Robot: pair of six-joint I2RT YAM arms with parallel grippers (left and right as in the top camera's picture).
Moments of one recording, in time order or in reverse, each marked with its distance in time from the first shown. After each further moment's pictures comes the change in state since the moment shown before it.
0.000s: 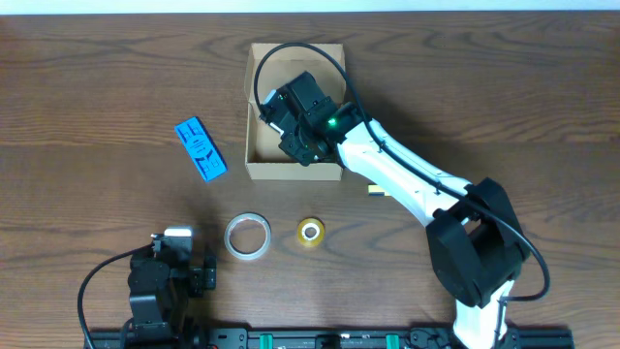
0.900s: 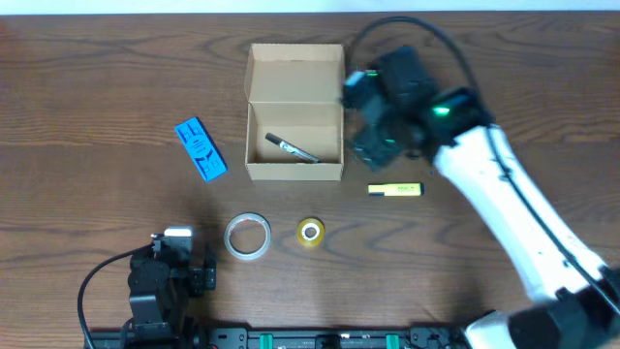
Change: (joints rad) left arm 0.000 0.000 0.000 0.000 0.000 0.000; right arm -0.233 -0.400 -0.045 -0.462 -0.019 -0.025
